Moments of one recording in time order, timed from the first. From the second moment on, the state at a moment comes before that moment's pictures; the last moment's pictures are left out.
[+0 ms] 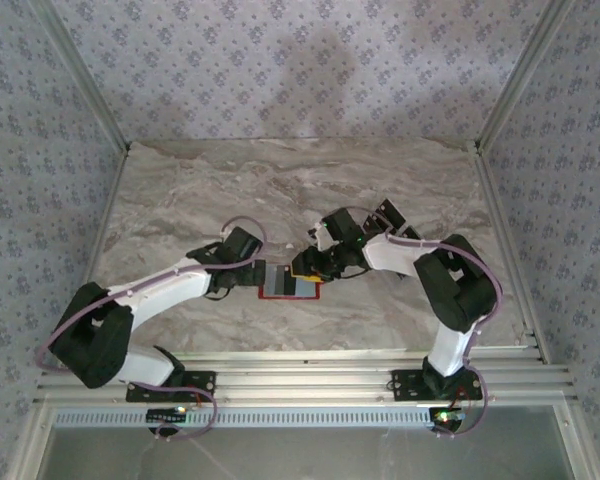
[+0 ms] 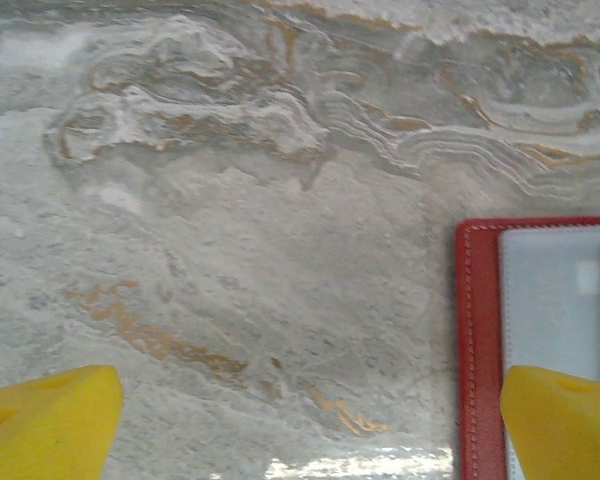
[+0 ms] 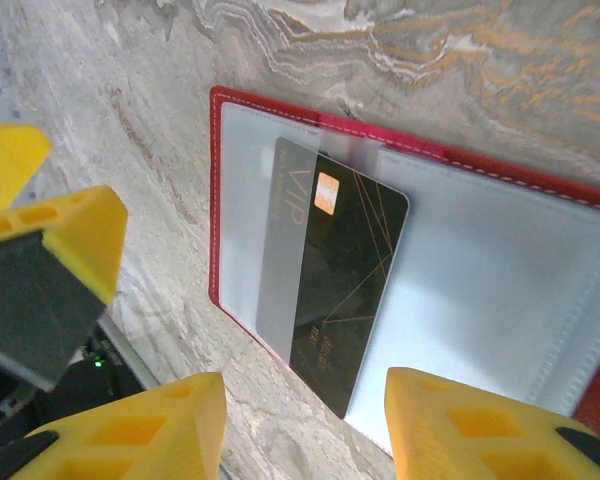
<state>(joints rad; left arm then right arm) -0.65 1.38 0.77 -0.51 -0.30 -0.55 0.63 1.76 0.98 -0.21 -0.62 0.65</state>
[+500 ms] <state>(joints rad) -0.62 1.42 0.71 -0.49 -0.30 -0.53 0.75 1.82 1.18 -0.52 -0.28 0.55</state>
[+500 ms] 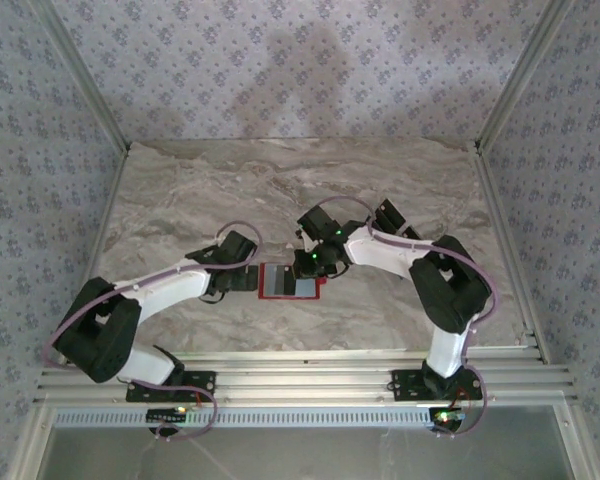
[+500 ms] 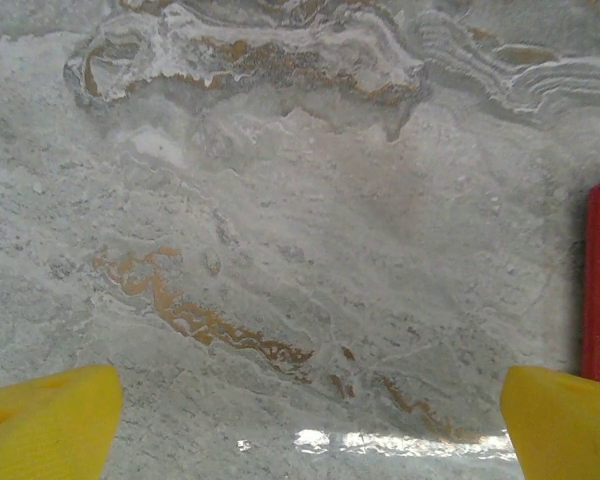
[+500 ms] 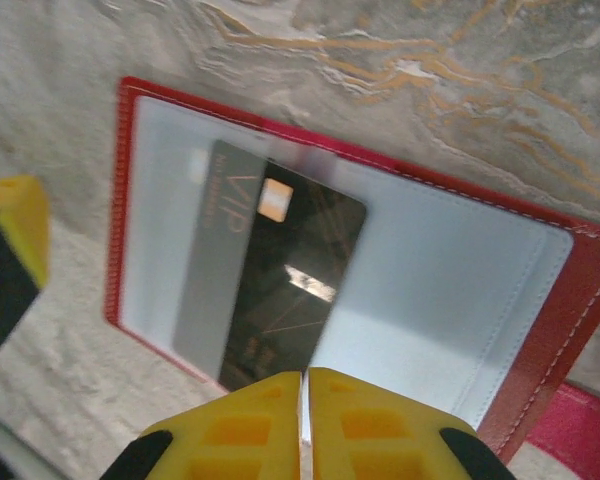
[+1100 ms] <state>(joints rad) -0.62 1.48 0.70 -0.45 -0.28 -0.53 0.77 1.93 1.26 -0.56 -0.24 0.54</state>
